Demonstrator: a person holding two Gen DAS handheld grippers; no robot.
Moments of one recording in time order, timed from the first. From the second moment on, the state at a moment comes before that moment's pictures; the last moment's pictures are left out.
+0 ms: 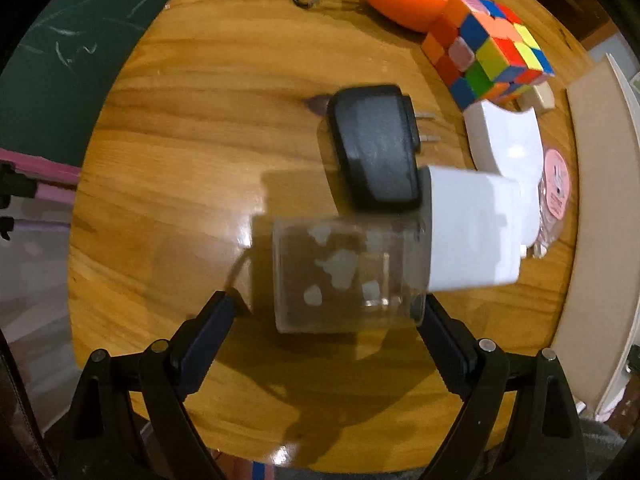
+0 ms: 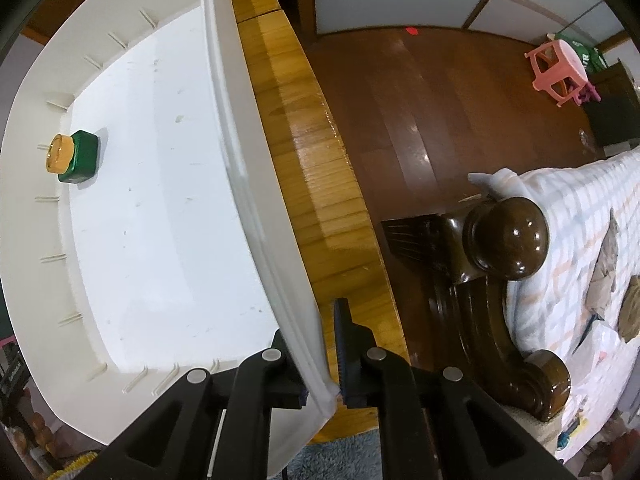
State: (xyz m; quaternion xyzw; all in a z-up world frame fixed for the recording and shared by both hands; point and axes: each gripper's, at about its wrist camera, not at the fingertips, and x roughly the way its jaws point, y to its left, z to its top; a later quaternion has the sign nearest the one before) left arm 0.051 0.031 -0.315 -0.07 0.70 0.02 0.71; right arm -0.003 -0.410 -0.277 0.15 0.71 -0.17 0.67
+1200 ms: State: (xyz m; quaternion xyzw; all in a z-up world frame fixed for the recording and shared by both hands) left arm 0.034 -0.048 -0.161 0.06 0.59 -0.01 0.81; right arm -0.006 -0.419 -0.283 0.17 0.70 -0.15 0.67
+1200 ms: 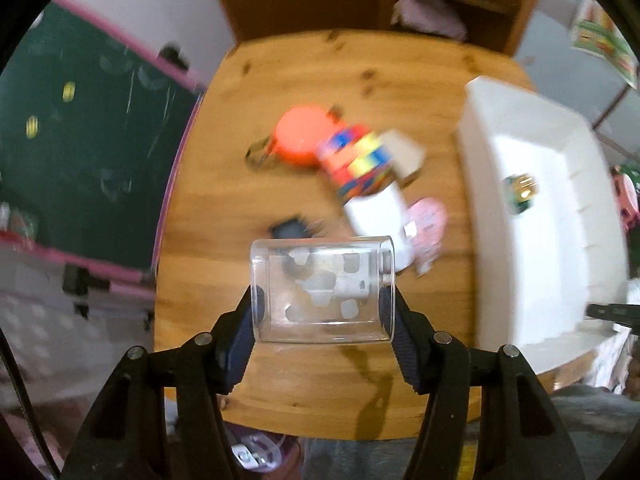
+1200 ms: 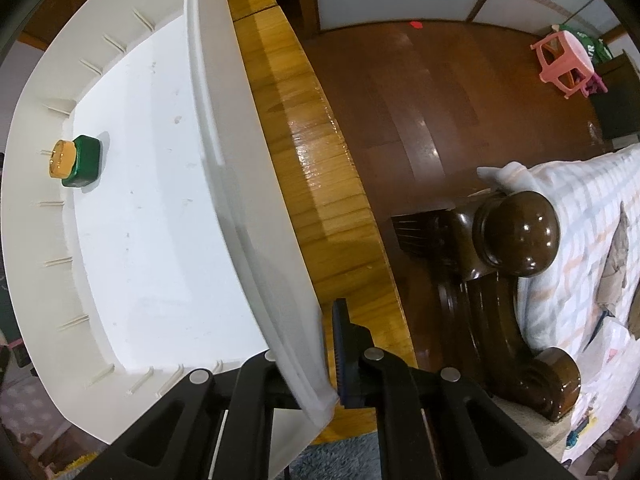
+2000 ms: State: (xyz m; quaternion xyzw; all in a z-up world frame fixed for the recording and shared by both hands) left arm 0.062 -0.216 -0.079 0.14 0.52 -0.15 0.83; right arm -0.007 -0.414 -0.277 0.15 0.69 -0.10 0.70
